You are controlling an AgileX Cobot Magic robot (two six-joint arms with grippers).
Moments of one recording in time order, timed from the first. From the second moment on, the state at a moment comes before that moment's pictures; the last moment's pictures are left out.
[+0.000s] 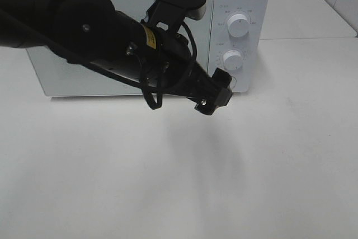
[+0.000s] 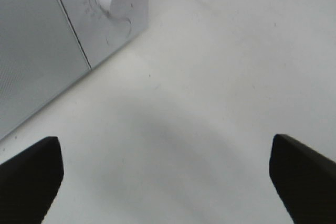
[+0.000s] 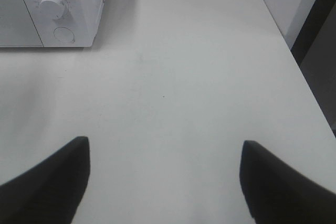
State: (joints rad) left arm -0.86 1.76 -1.14 -0.09 0.25 0.03; right arm 0.06 0.00 -0.51 -0.13 1.02 0.10
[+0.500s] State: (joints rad) left arm -0.80 1.59 -1.14 -0.11 0.75 0.00; right arm 0.06 0.00 -0.51 -0.13 1.02 0.10
